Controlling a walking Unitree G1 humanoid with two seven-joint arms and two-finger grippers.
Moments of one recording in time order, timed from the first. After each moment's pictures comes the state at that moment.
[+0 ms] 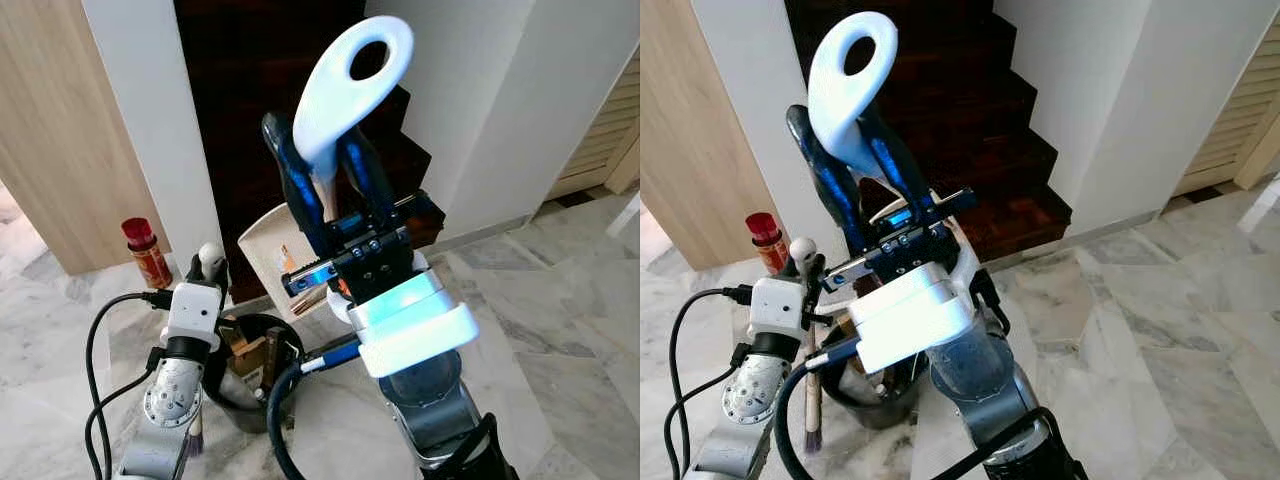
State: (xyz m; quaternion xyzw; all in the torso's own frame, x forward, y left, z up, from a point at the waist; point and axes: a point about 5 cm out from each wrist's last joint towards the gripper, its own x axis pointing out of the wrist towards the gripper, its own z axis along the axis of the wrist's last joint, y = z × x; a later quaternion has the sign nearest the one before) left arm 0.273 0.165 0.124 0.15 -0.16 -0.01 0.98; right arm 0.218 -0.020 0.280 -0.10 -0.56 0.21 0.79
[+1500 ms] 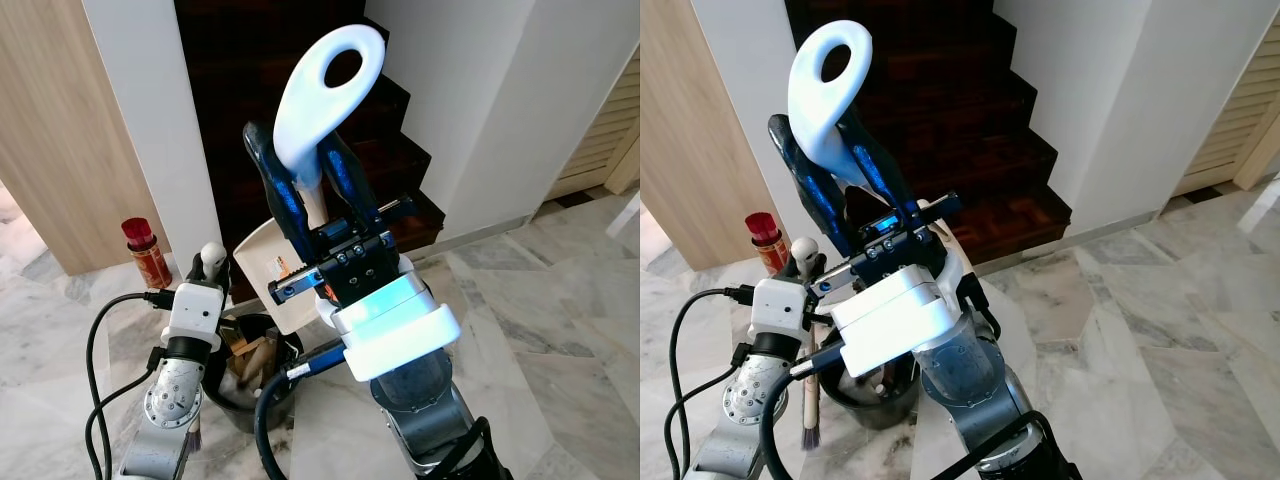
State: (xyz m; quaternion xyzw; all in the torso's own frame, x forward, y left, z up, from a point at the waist) left arm 0.272 0.165 0.124 0.15 -0.16 -0.01 0.97; right arm 0.217 -0.014 0.278 -0.08 -0.54 0.22 0.81
